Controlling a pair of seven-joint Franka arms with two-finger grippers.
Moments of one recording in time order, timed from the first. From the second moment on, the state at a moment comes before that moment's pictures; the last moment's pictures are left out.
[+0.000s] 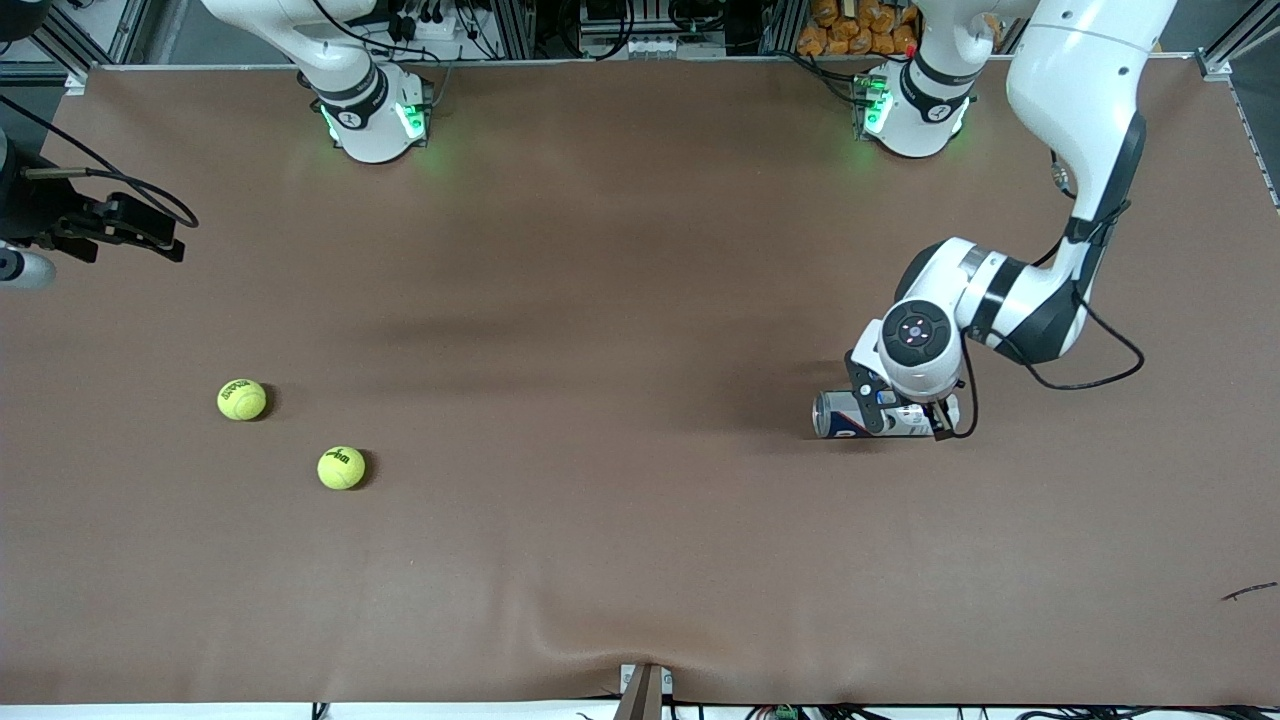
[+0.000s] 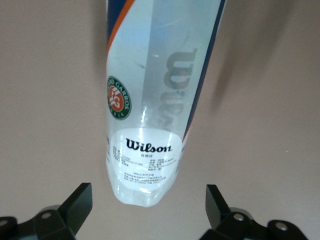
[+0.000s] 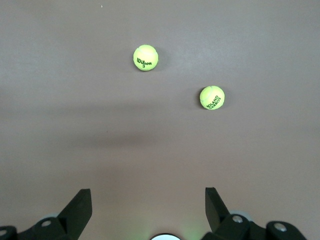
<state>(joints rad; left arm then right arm) -0.13 0.49 -0.21 -1.88 0.59 2.08 0.73 0.07 0.00 -0.07 -1.54 0.02 1.45 0.01</state>
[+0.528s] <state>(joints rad) -0.14 0.53 -0.23 -1.87 0.69 2.11 0.77 0.07 0.00 -0.08 -1.54 0.02 1.45 0.01</state>
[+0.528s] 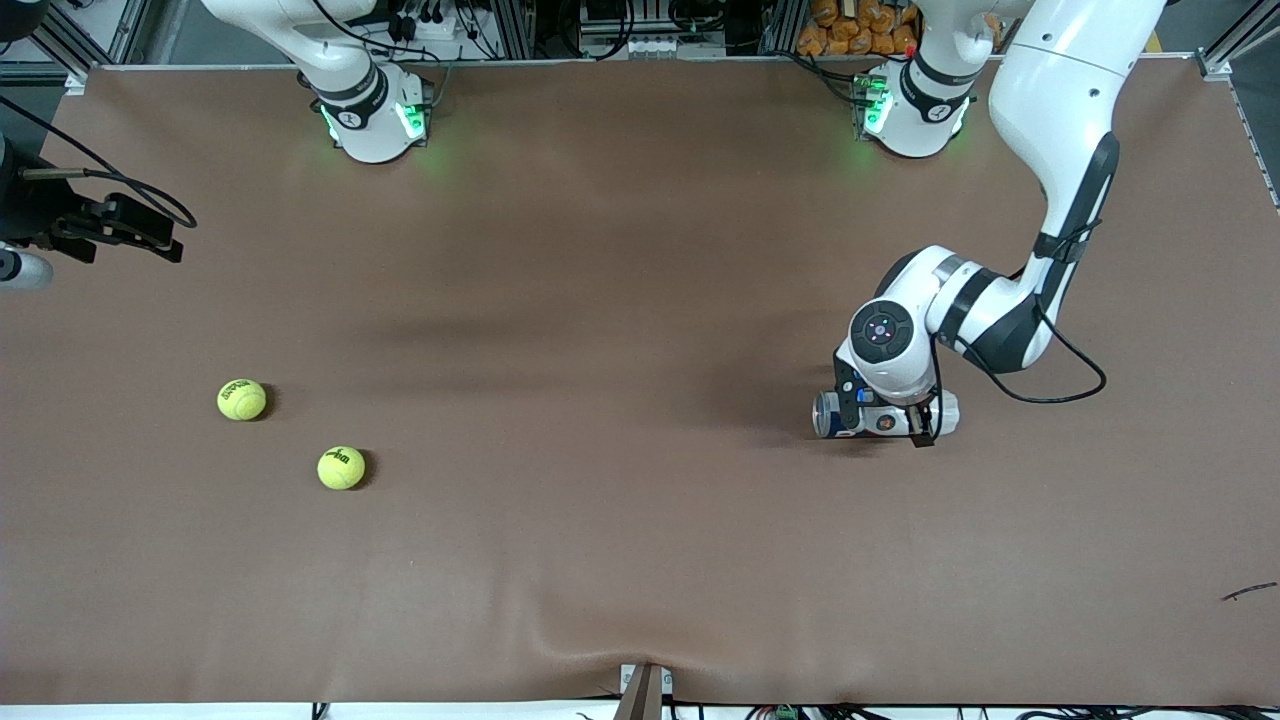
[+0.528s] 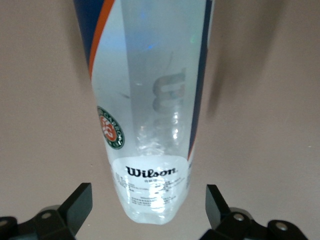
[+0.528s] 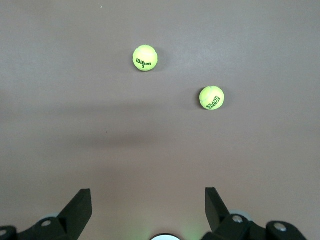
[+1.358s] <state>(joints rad) -0.13 0.60 -0.23 -1.87 0.72 2.16 0.77 0.06 0.03 -0.08 -1.55 0.02 1.47 0.01</state>
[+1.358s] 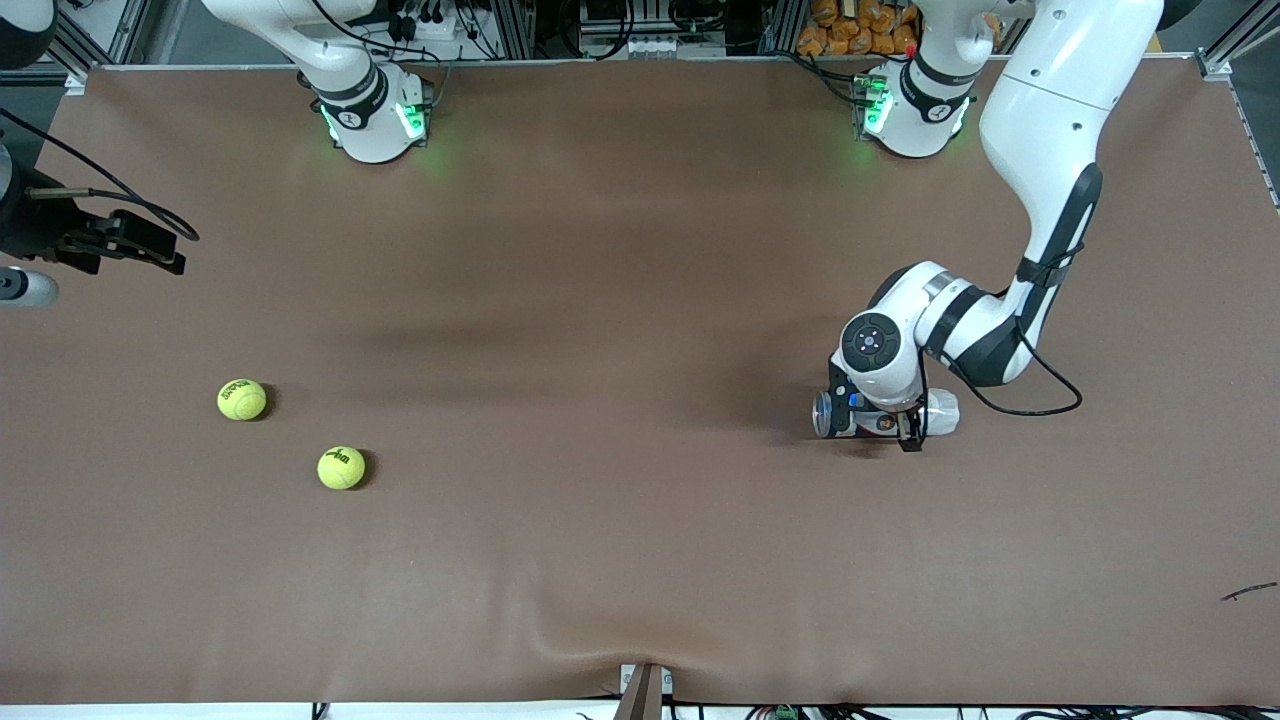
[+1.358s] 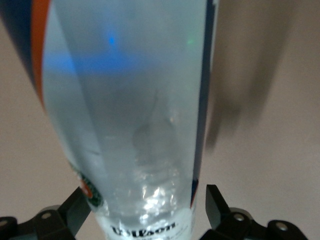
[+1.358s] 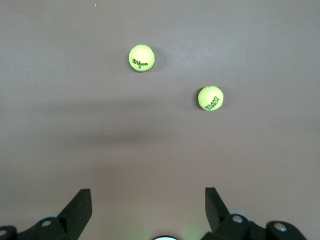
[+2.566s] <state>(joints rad) -0.13 0.63 -0.22 -1.84 0.72 2.17 0.74 0.06 0.03 -0.08 -1.55 0.02 1.48 0.01</state>
